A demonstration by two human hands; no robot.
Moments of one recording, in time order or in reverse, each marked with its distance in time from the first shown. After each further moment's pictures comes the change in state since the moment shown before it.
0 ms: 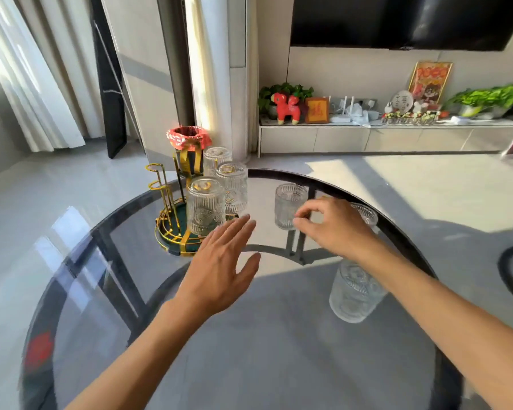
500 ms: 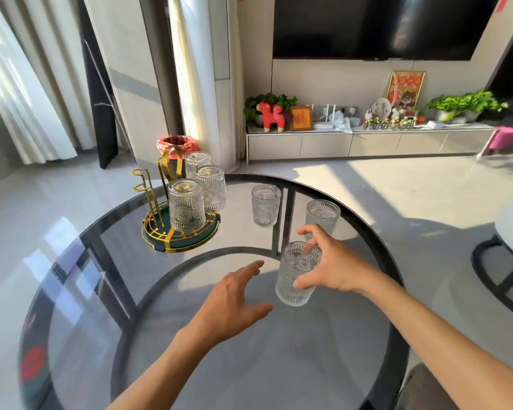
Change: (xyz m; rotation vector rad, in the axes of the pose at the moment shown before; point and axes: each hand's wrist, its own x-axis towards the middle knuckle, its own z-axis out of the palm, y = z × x) left_hand -0.050 0.053 0.052 -0.207 -0.265 -0.173; right_hand -0.088 0.049 -0.016 0.093 -0.276 0.106
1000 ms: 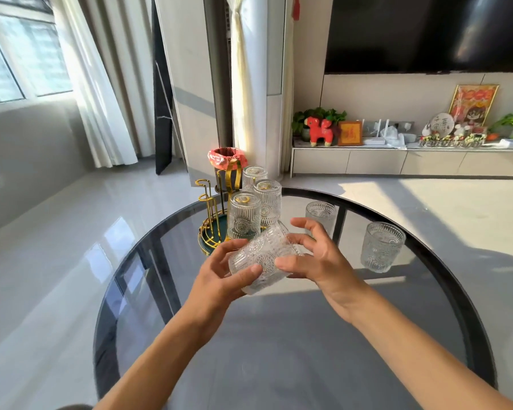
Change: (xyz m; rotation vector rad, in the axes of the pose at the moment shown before) left_hand -0.029 -0.041 -0.116 -1.148 0.327 -0.146; right_hand 0.043 -0.118 0.055 1.009 -0.095 -0.303
